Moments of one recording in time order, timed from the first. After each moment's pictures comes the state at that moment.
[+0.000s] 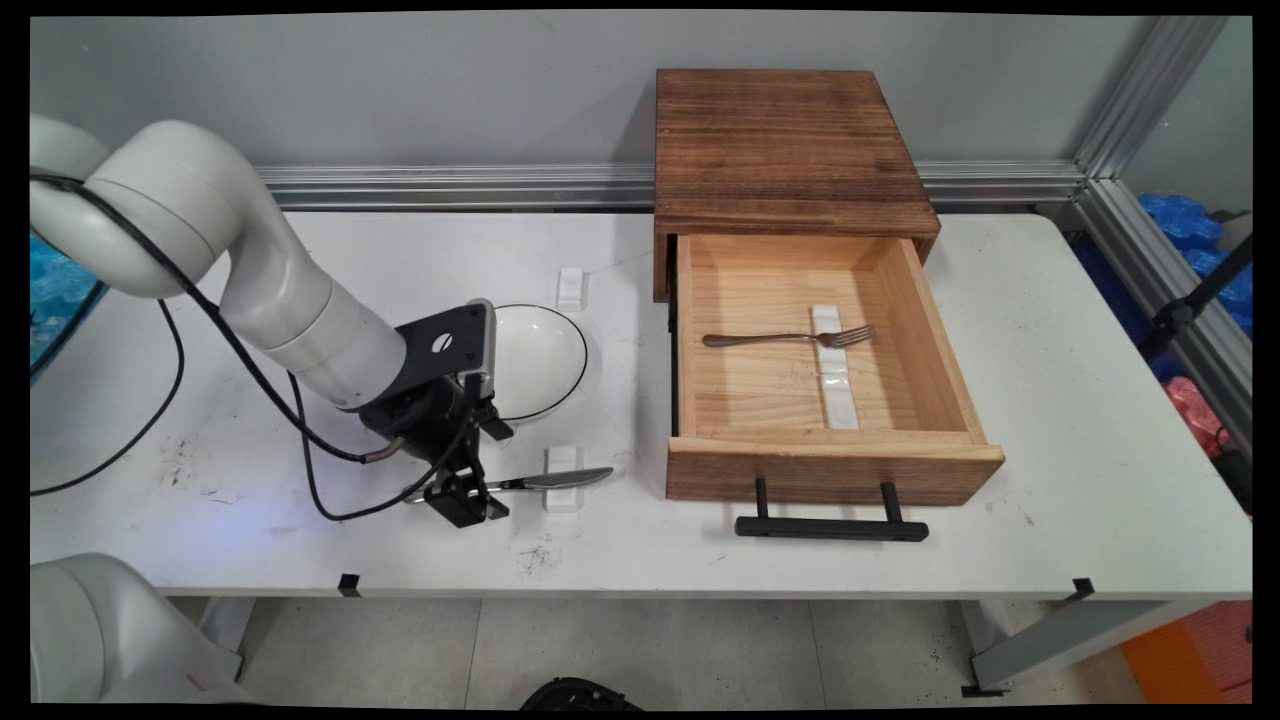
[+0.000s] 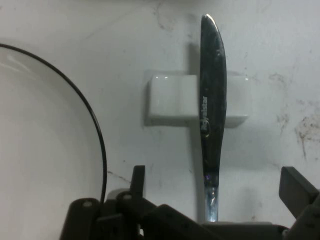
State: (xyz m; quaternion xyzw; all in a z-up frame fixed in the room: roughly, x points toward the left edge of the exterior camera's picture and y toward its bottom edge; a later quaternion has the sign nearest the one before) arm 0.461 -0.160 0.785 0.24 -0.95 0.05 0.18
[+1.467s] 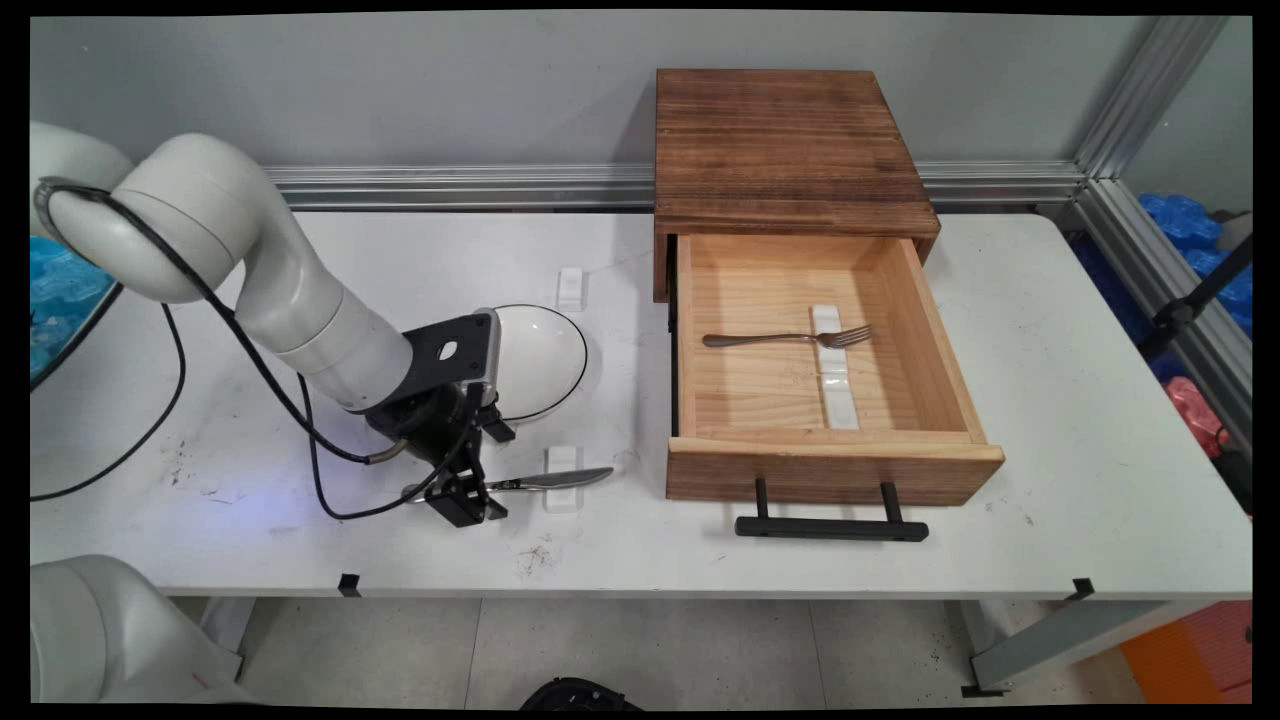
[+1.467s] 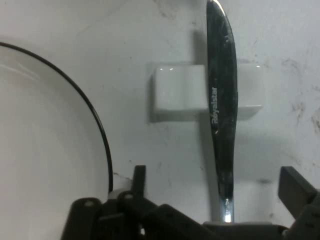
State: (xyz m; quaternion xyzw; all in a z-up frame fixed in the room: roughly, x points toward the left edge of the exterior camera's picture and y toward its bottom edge) arm 0.465 -0.168 0.771 0.22 -0.96 0.05 0.17
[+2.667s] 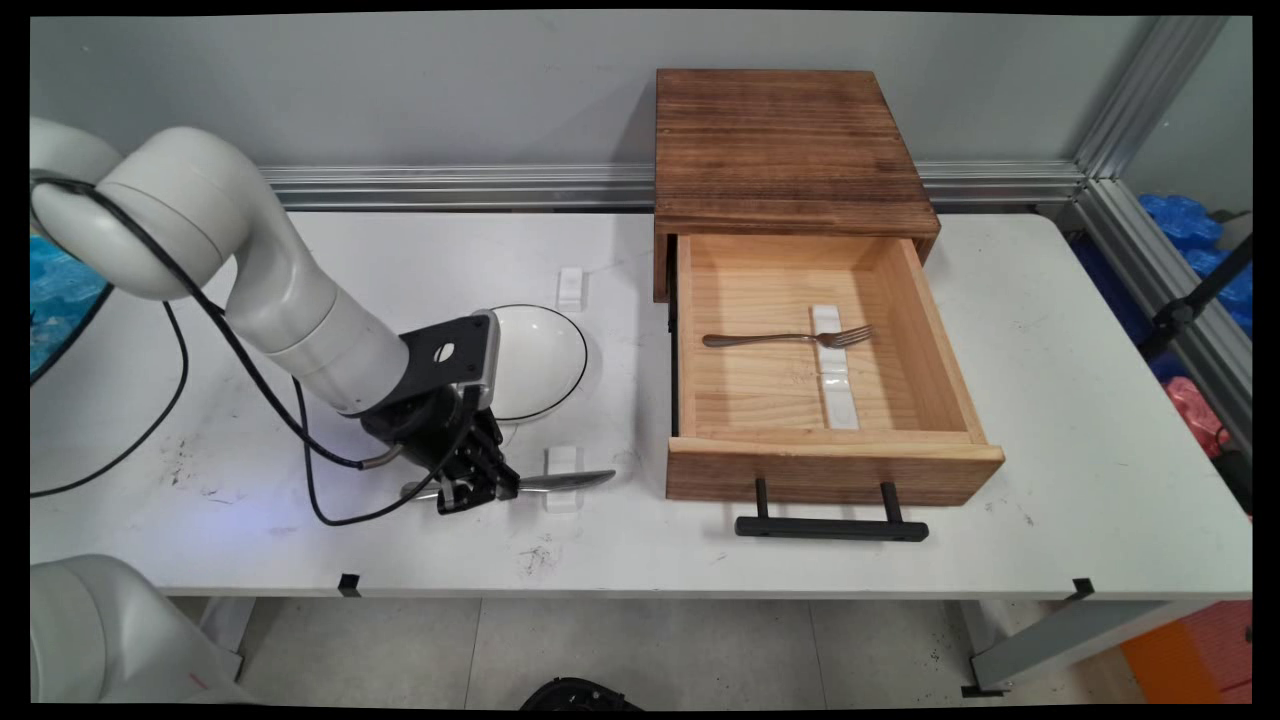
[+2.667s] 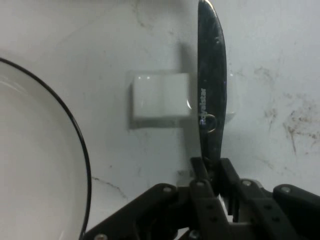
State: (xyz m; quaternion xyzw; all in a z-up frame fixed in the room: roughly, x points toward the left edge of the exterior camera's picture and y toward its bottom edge) arm 0.460 -0.160 0.780 0.21 -0.96 0.04 0.18
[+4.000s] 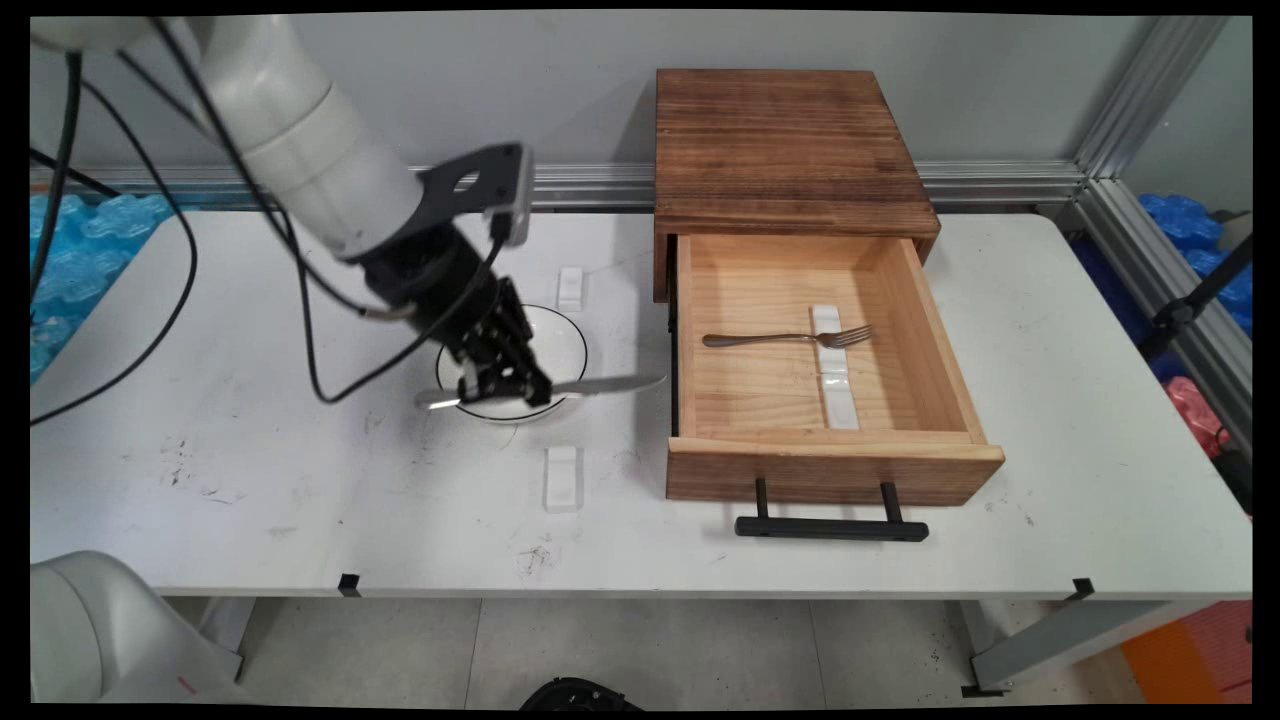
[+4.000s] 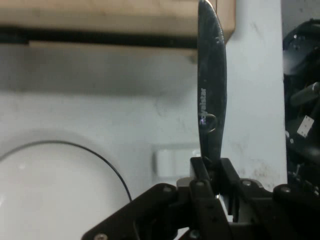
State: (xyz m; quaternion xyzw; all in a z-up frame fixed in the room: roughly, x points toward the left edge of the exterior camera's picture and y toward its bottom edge) arm 0.427 -0.200 0.923 0.20 -0.96 0.04 0.19
